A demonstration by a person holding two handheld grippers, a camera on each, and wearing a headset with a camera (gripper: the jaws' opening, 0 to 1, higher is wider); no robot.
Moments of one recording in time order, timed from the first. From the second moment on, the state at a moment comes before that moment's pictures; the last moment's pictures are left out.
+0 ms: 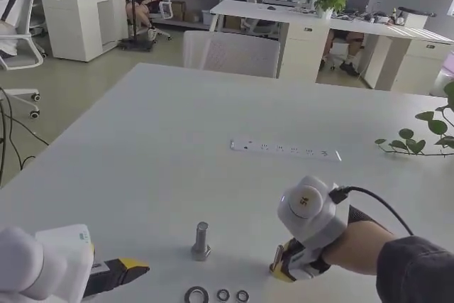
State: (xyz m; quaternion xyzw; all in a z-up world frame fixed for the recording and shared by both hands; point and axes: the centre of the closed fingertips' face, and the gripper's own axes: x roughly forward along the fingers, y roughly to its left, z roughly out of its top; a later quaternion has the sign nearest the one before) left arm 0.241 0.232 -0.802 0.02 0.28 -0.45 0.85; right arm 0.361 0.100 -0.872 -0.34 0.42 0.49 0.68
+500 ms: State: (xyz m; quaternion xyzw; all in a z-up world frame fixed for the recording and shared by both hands) left arm 0.243 0.233 -0.803 0.02 0.28 -0.46 0.85; right arm 0.361 0.096 -0.870 -0.34 0.42 0.49 0.69
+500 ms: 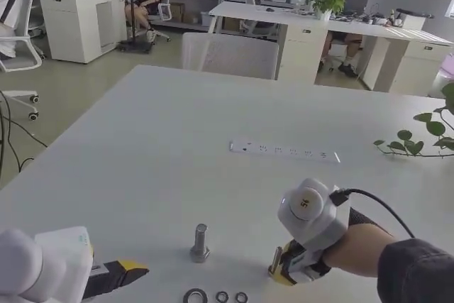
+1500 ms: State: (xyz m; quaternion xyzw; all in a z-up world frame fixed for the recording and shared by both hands) left arm 0.243 0.232 -0.801 0.02 0.27 -0.46 0.85; right arm 0.364 0.095 -0.860 -0.33 0.40 0.48 0.70
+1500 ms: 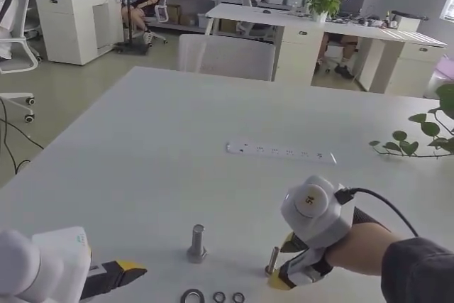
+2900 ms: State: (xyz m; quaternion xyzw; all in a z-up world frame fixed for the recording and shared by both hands) left arm 0.243 0.227 -0.796 0.03 0.27 -0.46 0.84; right arm 0.335 0.075 -0.841 -0.33 0.39 0.48 0.72
